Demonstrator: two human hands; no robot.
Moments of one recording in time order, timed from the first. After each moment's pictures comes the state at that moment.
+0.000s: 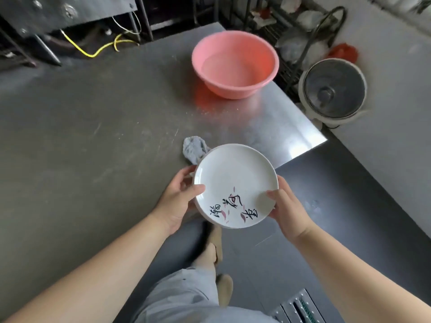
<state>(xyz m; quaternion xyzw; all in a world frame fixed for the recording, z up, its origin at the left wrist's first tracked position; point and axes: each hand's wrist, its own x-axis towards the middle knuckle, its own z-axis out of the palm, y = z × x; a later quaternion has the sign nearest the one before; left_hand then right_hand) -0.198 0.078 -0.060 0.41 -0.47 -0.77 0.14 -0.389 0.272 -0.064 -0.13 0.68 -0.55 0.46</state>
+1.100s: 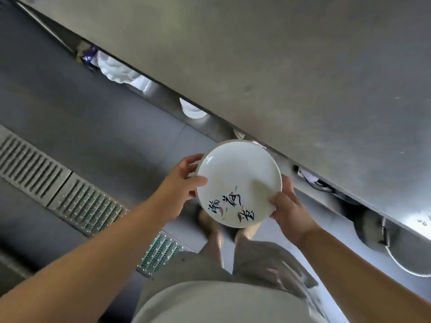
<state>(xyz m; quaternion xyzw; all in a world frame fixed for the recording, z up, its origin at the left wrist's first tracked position) 0.540 0.158 -0.154 0.62 -0.16 -0.67 0.38 0.266 0.119 -0.134 -0.33 0.59 -0.16 0.71</state>
